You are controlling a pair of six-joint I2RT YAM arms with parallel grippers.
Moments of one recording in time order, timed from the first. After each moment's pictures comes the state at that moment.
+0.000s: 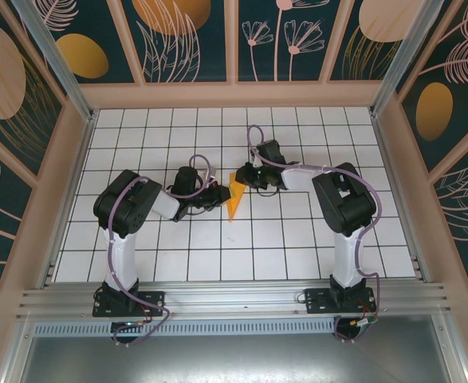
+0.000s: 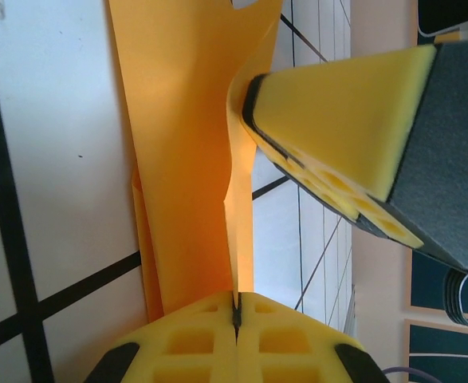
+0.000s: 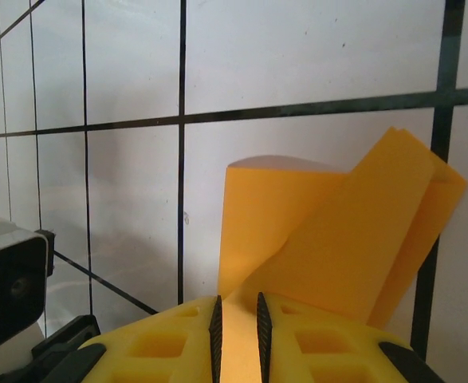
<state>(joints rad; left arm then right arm) -0.47 2.05 0.78 0.75 0.74 -1.02 0.51 2.00 1.18 -0.02 -0.42 0.71</state>
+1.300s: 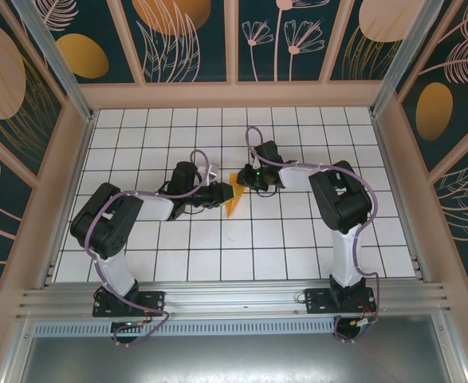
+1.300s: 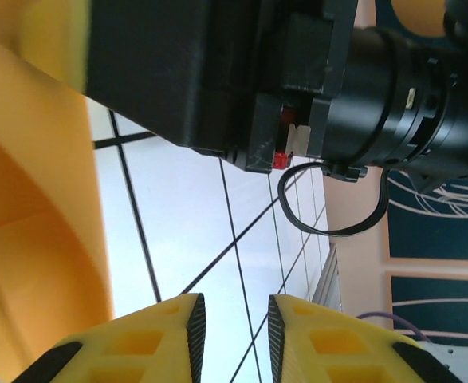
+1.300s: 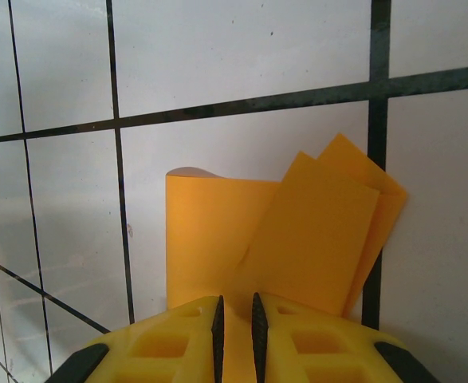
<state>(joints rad) -0.52 1.82 0.76 0.53 0.78 -0.94 0.51 2.04 1.21 -0.09 -0.37 0.71</state>
